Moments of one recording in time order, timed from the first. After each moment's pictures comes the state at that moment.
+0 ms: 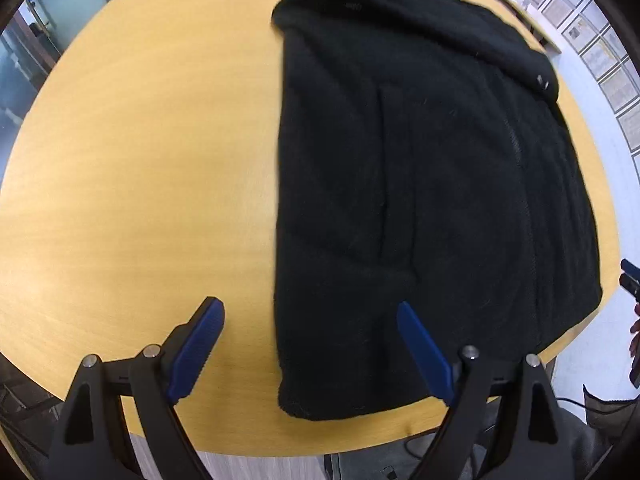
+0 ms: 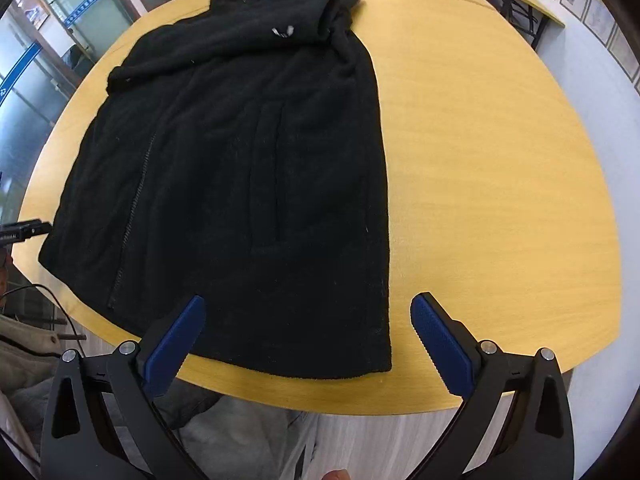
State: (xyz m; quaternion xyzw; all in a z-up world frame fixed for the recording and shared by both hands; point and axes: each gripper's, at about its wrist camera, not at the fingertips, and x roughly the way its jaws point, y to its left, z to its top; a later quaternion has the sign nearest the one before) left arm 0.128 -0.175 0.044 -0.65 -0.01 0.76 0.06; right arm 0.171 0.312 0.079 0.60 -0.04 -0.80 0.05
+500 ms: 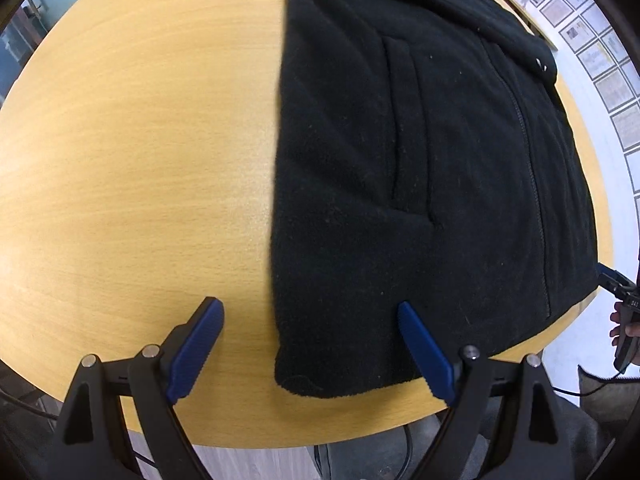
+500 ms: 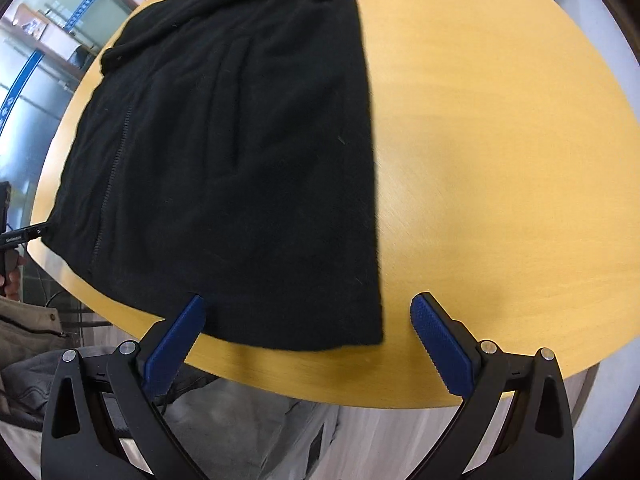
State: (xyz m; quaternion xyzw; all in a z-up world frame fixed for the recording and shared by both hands) left arm 0.147 -0.176 0.021 -0.67 -0.03 0.74 0.07; right arm 0.192 0.350 0.022 0.63 -0.11 -0.77 0.08
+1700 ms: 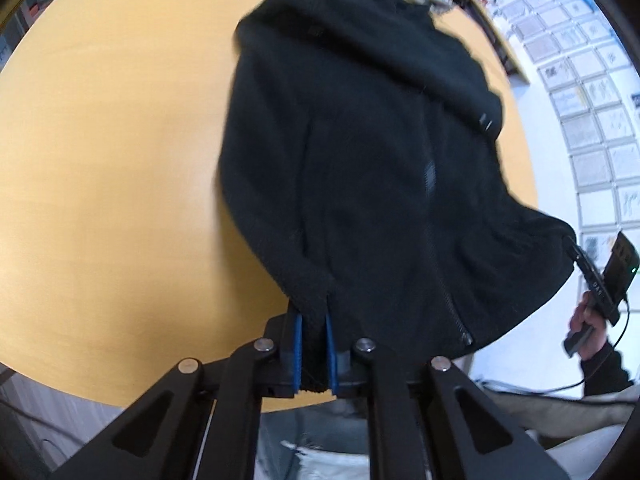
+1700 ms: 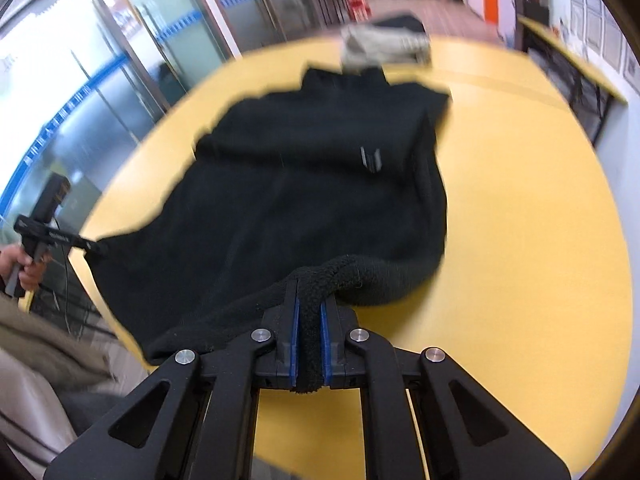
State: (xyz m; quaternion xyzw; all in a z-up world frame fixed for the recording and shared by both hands) left arm 0.085 -0.154 0.123 -0.66 -0.16 0.72 0.13; right arm 0.117 0.315 0.180 0.46 -0.07 -0.87 0.17
